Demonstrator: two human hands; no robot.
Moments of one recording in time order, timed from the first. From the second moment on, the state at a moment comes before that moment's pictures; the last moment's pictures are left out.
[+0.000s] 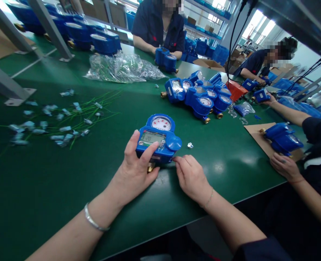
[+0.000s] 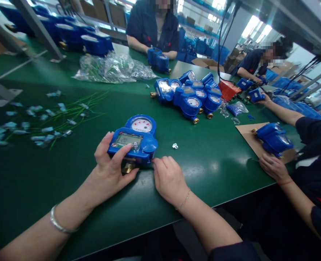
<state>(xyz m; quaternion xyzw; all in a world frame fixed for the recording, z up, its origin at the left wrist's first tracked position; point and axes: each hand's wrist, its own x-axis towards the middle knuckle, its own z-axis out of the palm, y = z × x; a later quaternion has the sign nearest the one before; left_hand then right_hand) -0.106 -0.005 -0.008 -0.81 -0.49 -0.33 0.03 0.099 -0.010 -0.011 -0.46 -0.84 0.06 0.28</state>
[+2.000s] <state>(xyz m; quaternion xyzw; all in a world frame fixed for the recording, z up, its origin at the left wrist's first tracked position) -0.102 -0.017 0.007 -0.76 -0.39 -0.43 -0.27 0.087 -0.039 -0.007 -0.39 -0.46 0.50 0.62</state>
